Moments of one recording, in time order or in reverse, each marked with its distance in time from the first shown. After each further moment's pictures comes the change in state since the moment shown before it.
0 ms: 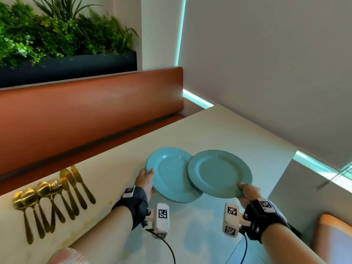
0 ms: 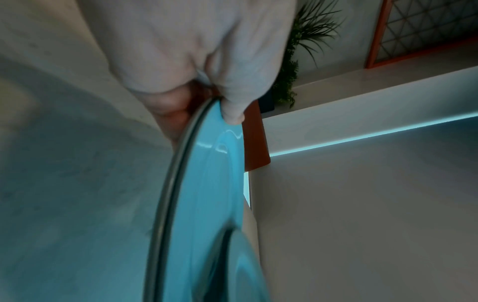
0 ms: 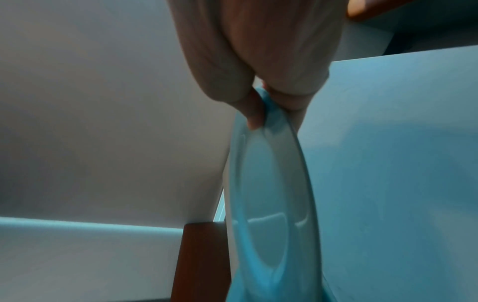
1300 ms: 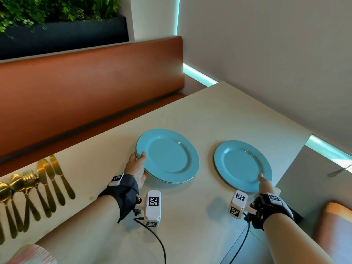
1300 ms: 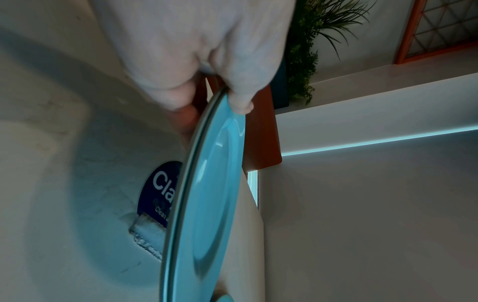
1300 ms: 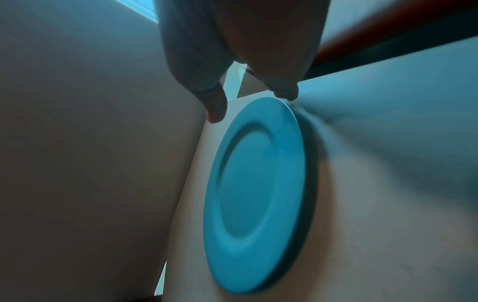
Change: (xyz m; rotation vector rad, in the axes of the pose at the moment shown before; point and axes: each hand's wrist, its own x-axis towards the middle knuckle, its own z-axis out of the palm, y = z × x) left_hand 0.041 -0.001 0.034 -0.127 0.039 -0.027; right_hand 0.081 -0.010 -0.035 -0.119 0.263 0.094
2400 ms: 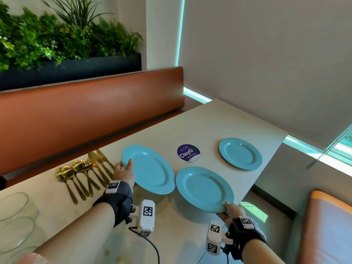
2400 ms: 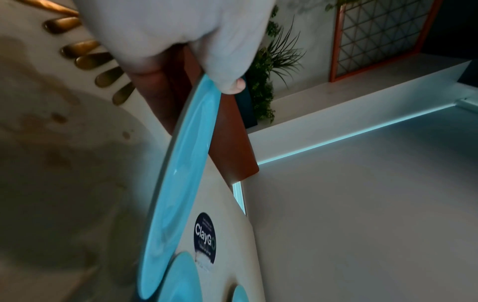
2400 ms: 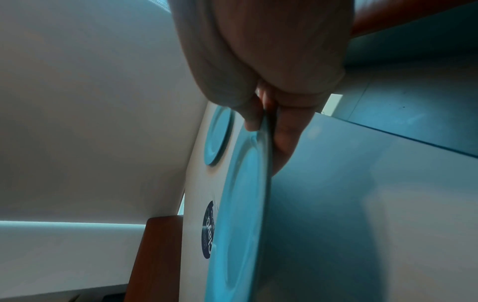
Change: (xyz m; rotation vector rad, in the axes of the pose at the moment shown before) left_hand -0.157 0.033 -0.160 0.255 0.276 0.222; right_hand -0.181 0.182 -0.029 0.080 -0.325 -0.005
